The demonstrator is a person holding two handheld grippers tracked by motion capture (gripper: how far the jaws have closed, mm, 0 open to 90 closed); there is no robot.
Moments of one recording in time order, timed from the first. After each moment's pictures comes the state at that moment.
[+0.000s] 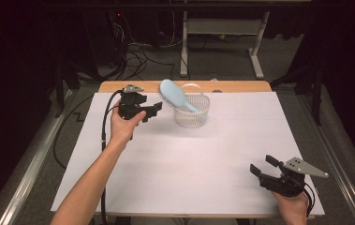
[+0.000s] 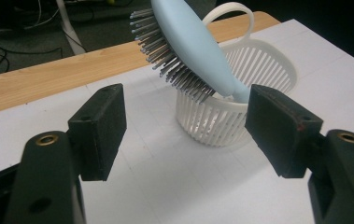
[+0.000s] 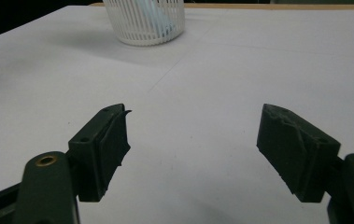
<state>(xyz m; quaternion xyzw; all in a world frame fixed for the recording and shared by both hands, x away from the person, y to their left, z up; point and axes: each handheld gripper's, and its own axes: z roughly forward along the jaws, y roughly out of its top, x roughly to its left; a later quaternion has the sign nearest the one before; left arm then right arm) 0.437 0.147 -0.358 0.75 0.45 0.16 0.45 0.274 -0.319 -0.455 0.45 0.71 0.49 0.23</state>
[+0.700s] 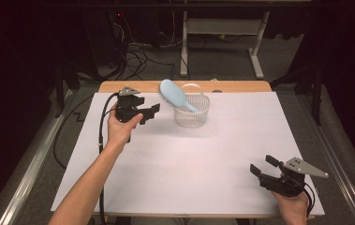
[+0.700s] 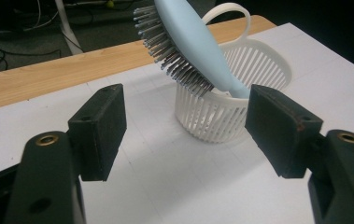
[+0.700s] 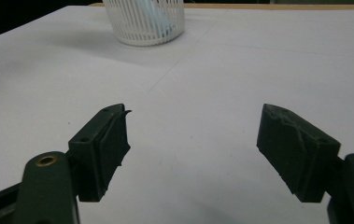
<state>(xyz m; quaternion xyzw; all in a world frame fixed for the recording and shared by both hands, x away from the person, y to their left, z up) 0.428 0.154 -0.360 0.75 0.45 0.17 0.46 0.273 -0.319 -0.455 0.45 0.71 0.49 0.23</state>
